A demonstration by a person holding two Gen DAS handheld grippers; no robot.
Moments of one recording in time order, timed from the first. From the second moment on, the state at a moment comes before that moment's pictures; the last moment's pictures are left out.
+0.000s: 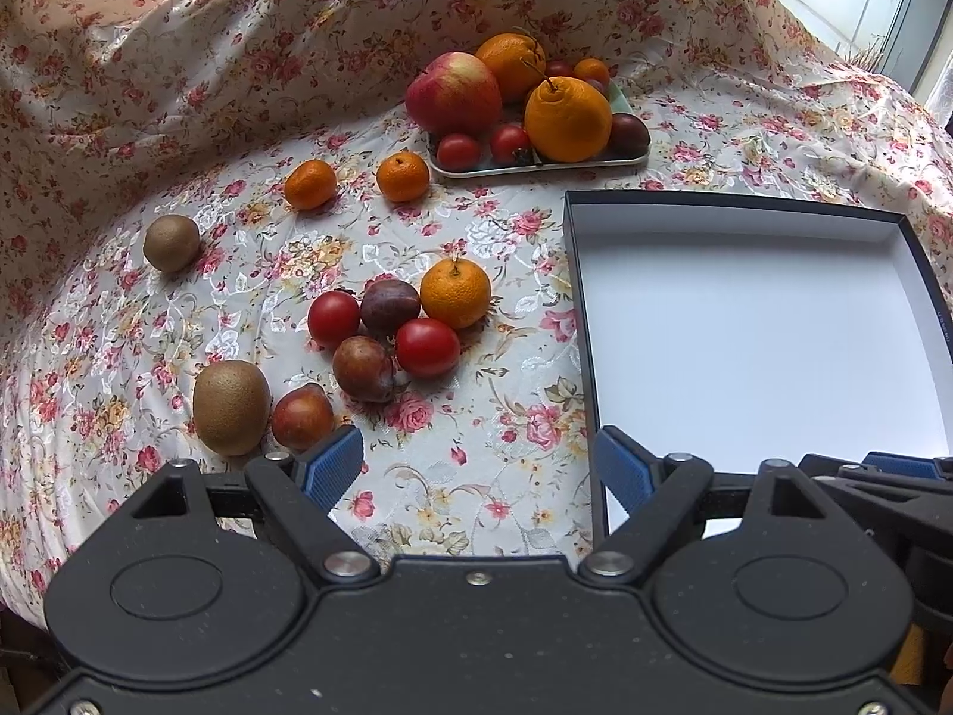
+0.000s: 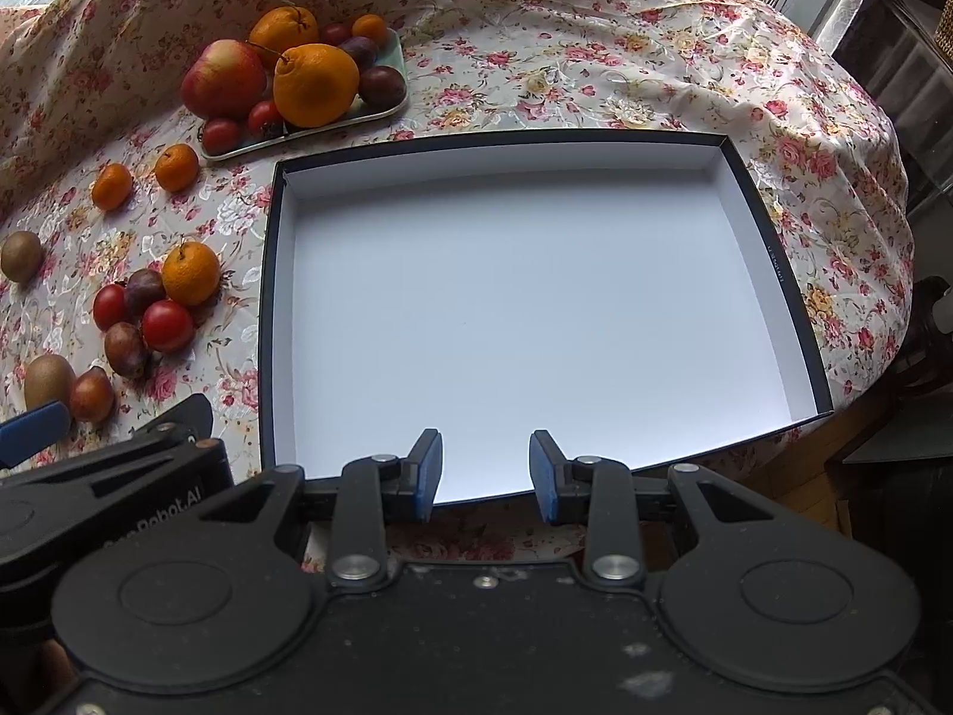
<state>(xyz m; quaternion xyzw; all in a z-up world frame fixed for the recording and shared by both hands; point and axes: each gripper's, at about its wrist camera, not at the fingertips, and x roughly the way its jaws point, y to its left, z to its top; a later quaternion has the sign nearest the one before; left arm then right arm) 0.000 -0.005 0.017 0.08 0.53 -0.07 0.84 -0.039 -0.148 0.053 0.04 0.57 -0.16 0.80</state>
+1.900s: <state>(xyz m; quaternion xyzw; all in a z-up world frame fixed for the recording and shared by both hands) 0.022 0.068 0.016 -0.01 0.53 0.00 0.85 -0.023 -0.110 0.051 0.07 0.61 -0.13 0.78</state>
